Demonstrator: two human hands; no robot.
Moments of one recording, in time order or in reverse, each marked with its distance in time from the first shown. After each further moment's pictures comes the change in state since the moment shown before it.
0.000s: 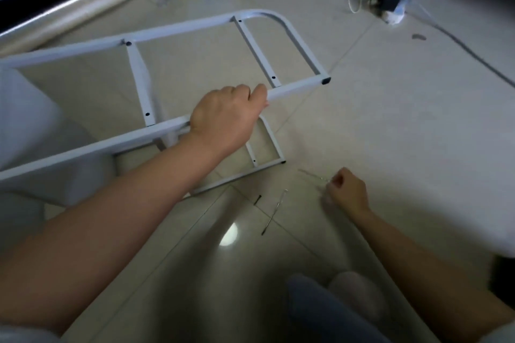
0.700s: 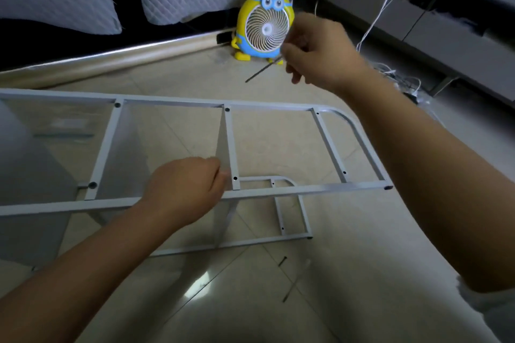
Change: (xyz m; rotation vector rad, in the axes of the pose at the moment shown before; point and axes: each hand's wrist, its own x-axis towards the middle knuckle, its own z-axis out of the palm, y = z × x) left_hand -0.094 -0.110 -0.060 -0.408 -0.446 -0.523; right_hand -0.027 -0.394 -0.087 -0.033 -0.026 -0.985
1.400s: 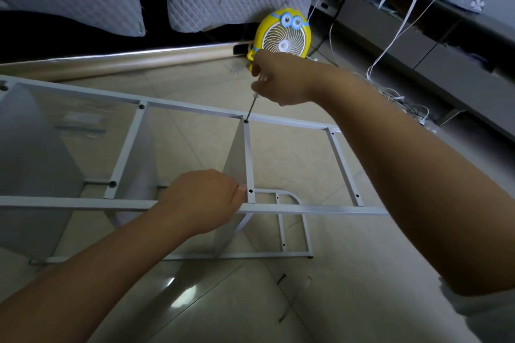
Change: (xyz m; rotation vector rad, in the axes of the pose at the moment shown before) left_hand 0.001 0.002 -0.001 0.011 -0.189 0.038; right_hand 0.027 -0.046 0.036 -0.511 -0.435 -0.106
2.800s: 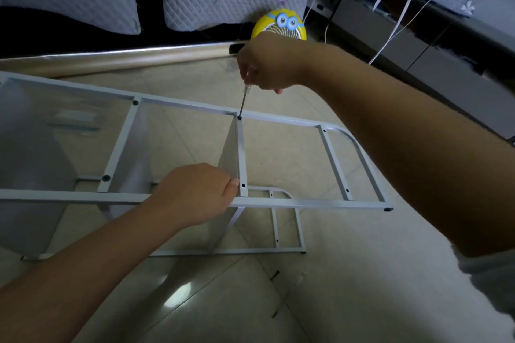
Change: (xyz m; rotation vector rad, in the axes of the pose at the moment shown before) left_hand 0.000 -0.002 -0.001 -0.017 0.017 -0.026; right_hand 0.003 -0.013 -0.021 -0.197 -0.060 -0.105
